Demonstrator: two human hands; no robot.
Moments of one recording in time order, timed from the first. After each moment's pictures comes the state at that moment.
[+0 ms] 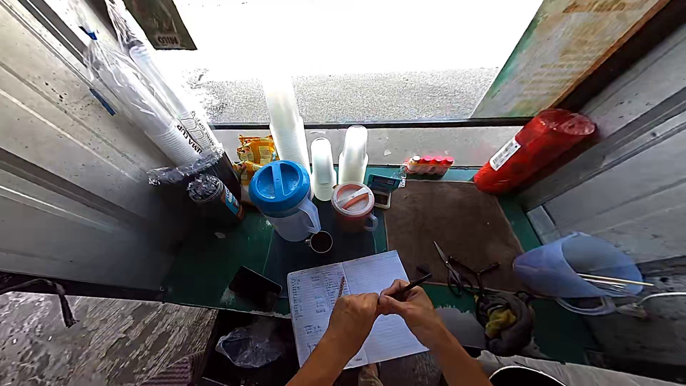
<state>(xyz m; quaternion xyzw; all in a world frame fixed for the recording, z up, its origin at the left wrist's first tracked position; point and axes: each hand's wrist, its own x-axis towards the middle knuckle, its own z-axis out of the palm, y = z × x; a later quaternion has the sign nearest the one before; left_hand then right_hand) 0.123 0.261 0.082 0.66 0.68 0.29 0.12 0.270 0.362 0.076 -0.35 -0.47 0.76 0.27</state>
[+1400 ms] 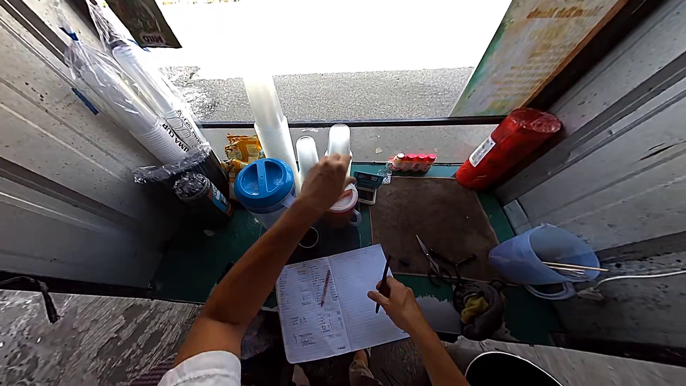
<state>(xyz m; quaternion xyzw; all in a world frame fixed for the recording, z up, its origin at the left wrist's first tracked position) 0.011 0.442 0.244 0.68 0.72 0.17 0.05 0.295 0.380 0.045 -0.51 -0.70 0.49 0.03</state>
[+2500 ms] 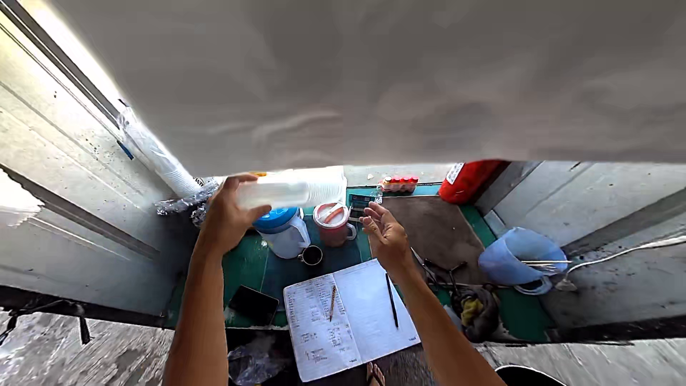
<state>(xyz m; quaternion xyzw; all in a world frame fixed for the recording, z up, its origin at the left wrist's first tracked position) -0.082 0.267 0.318 0.55 0.75 0.37 0.01 0.208 0.415 0.207 -0.37 -0.67 0.50 0.41</state>
